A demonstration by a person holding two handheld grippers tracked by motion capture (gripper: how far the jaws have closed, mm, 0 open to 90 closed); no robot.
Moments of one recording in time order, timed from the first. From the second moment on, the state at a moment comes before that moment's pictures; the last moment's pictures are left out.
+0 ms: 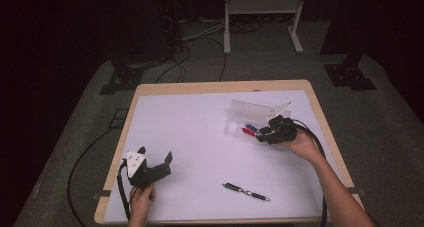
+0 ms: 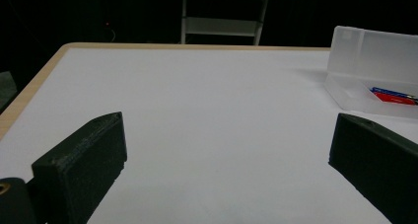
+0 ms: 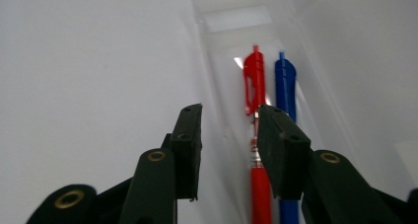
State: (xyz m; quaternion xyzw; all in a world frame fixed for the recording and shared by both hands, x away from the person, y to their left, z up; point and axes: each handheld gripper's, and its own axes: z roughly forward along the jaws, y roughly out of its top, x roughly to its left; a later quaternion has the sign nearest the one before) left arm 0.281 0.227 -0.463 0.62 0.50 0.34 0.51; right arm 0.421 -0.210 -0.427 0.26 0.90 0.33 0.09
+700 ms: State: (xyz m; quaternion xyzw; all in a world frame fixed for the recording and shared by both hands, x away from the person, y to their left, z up) left arm 0.281 0.227 -0.463 0.62 0.50 0.34 0.50; right arm 0.351 -0.189 -0.425 0.19 0.91 0.36 0.05
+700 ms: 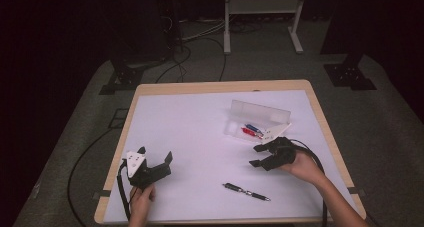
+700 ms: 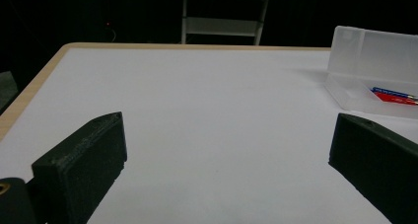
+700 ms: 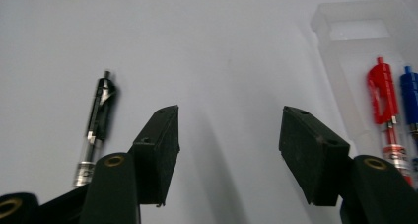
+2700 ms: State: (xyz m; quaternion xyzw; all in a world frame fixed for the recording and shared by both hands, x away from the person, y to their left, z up) left arm 0.281 0.227 -0.463 0.62 0.50 0.34 0.50; right arm 0.280 -0.157 -0.464 0.14 0.93 0.34 0.01
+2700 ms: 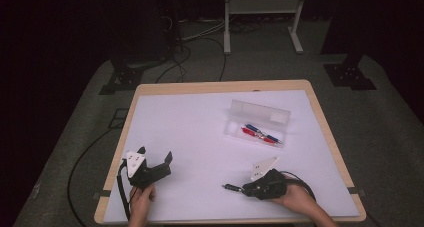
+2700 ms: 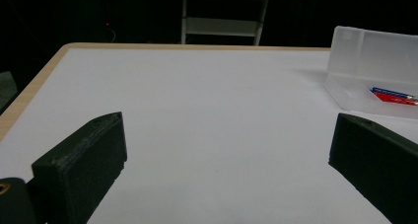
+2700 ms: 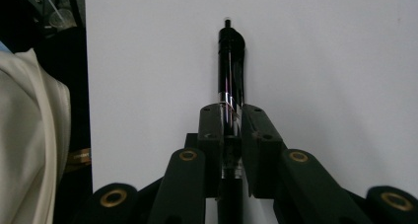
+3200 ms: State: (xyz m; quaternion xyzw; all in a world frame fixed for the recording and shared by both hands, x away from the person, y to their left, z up) left arm 0.281 0.227 -0.463 0.62 0.50 0.34 0.50; right arm 0.311 -0.182 -0.429 0.17 0.91 0.38 0.04
